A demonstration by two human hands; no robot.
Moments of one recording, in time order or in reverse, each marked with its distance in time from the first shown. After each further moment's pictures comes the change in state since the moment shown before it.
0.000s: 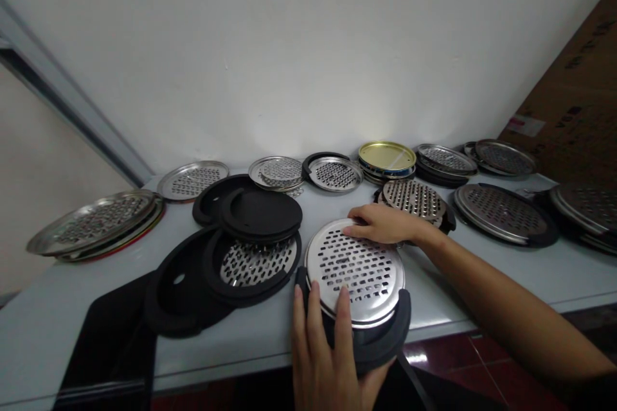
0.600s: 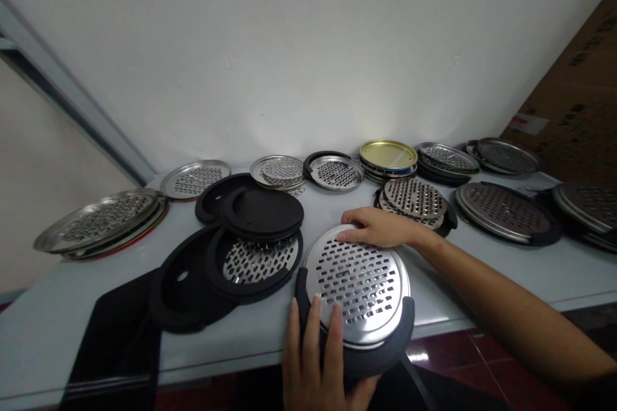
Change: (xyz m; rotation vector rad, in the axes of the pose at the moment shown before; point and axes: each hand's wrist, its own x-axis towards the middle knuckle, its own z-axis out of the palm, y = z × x) left_hand -0.021 -0.025 0.006 0.070 0.097 0.150; right_hand 0.001 -0.008 0.005 0.169 -0.011 -0.095
